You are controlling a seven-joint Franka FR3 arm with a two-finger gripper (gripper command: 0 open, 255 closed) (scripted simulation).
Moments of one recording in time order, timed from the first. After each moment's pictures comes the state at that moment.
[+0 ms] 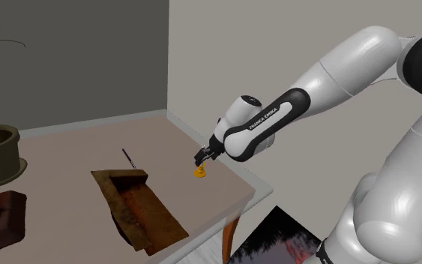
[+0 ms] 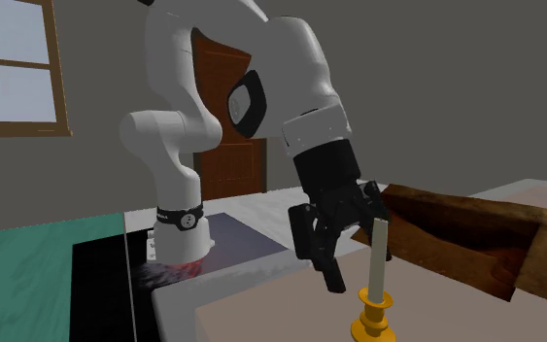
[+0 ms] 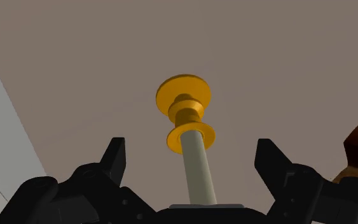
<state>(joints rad) 0.10 -0.05 0.01 -2.62 0.13 2.98 0.02</state>
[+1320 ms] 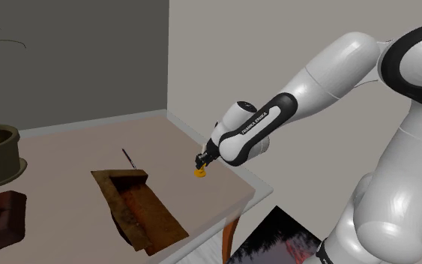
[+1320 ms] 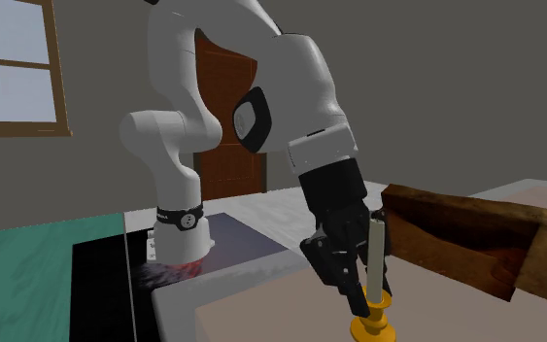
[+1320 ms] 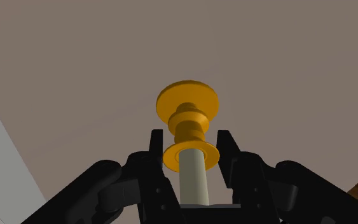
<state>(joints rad) 0.11 0.03 0.01 -2.59 0.17 3.04 -0.01</state>
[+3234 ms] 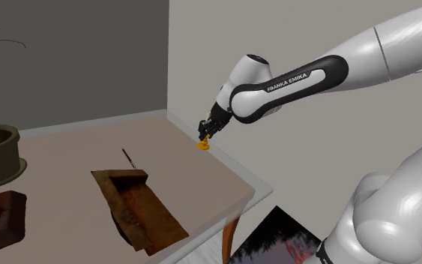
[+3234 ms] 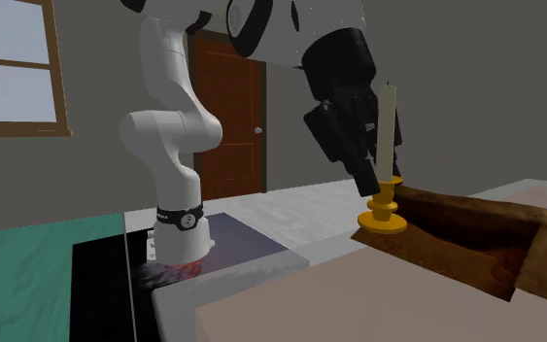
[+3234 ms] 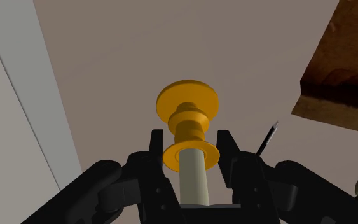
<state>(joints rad) 0.08 -0.26 0.02 -2.48 0.06 2.63 0.08</state>
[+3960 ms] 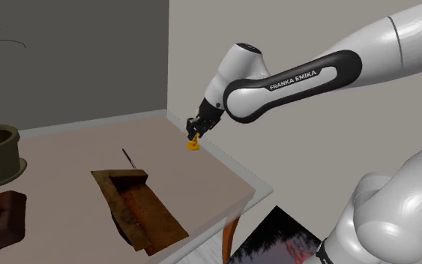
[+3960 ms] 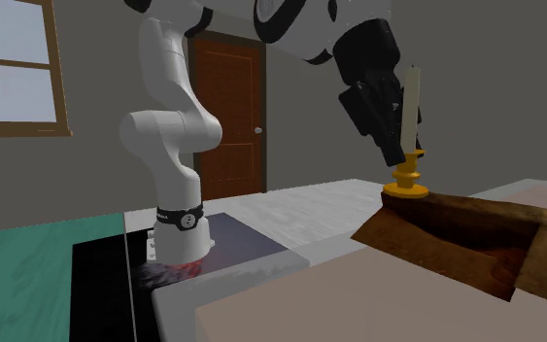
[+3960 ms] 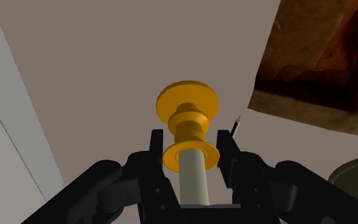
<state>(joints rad) 0.10 -0.29 0.13 -2.43 0.01 2.56 0.25</state>
